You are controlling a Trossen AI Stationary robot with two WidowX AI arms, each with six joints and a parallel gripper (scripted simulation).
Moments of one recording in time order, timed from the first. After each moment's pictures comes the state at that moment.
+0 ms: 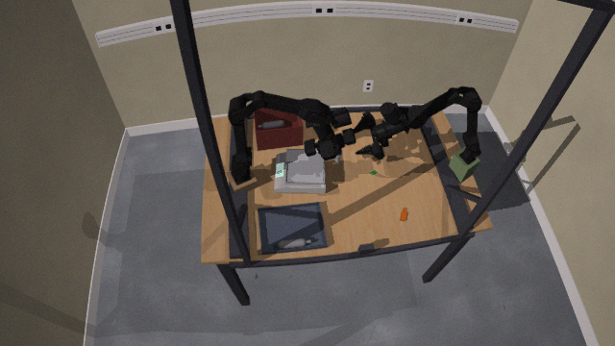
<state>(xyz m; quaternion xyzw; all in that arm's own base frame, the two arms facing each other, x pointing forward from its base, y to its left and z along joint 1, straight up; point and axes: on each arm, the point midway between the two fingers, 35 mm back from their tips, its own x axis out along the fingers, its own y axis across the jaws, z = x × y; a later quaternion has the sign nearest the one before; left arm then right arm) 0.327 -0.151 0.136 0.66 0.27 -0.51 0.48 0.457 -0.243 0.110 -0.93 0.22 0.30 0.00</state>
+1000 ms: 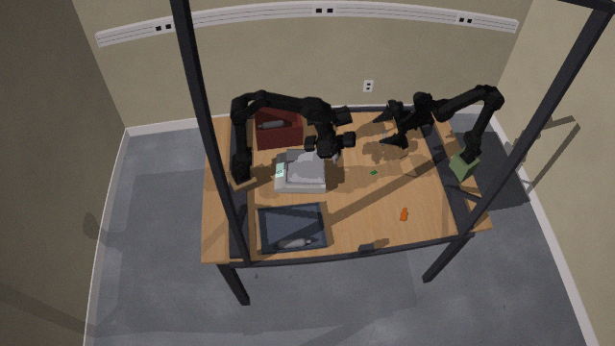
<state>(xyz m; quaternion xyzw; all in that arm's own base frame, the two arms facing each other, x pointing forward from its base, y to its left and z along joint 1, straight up) 0.327 -0.150 0.136 0.69 0.22 -0.56 0.41 0.424 -0.171 0.220 -0.77 0.04 0.26 -0.58</state>
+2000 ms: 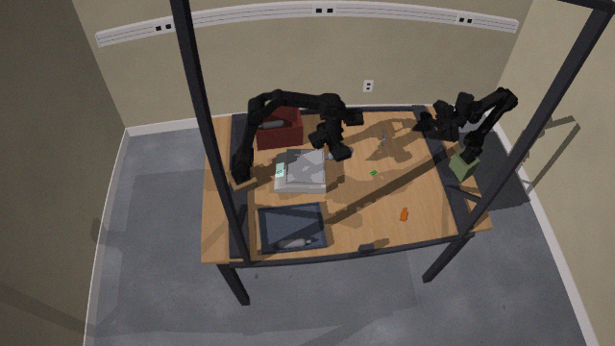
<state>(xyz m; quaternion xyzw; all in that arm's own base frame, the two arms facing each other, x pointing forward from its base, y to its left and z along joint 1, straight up) 0.327 -0.150 0.137 0.72 -0.08 -0.69 -0.02 0.356 -0.042 0.304 -0.27 -0.02 0.07 -0.96</state>
